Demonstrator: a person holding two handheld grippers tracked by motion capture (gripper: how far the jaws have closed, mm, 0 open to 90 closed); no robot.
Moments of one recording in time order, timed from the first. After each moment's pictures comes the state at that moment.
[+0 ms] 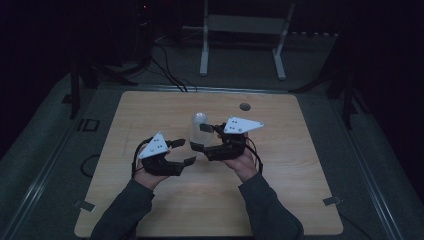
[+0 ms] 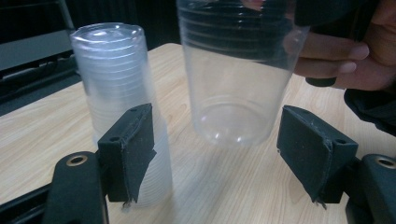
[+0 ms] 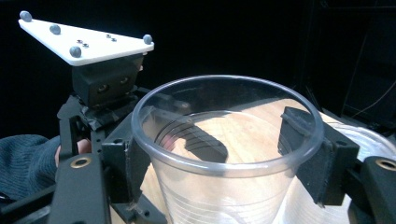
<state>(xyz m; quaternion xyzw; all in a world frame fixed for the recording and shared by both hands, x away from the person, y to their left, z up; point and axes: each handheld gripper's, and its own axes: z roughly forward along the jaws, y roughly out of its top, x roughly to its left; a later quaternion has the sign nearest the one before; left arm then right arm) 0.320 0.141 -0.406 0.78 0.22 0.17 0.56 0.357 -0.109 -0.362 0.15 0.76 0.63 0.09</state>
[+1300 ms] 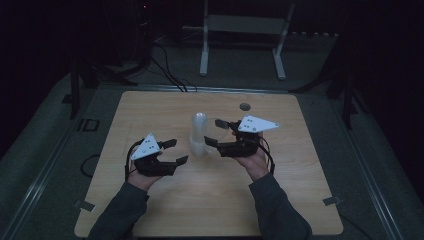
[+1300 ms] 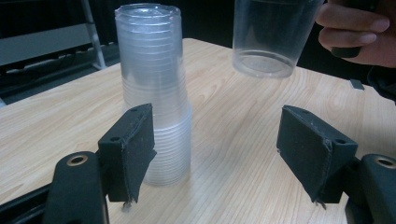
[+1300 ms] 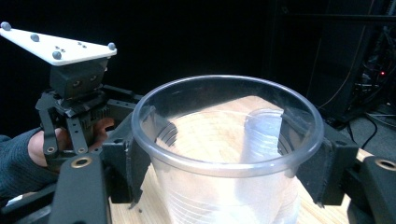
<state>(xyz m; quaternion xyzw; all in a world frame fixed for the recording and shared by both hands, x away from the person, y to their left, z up) 0.320 0.161 -0.417 0.77 0.26 0.18 0.56 0.359 -0.142 -0.359 0.18 0.75 0.62 0.14</state>
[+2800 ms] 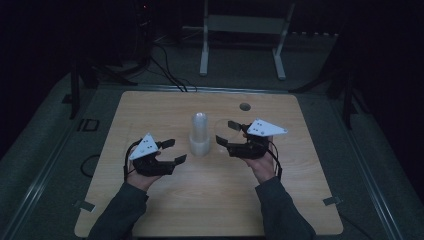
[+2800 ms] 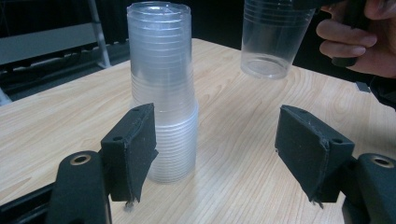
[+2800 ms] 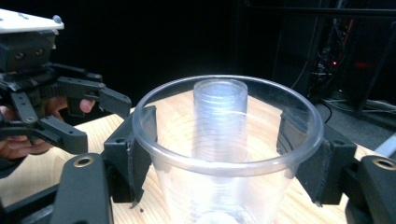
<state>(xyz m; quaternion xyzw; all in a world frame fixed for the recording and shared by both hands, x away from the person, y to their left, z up) 0.320 0.164 -0.418 0.76 0.27 0.19 0.56 0.361 -0.167 -0.377 0.23 0.74 0.60 0.18</state>
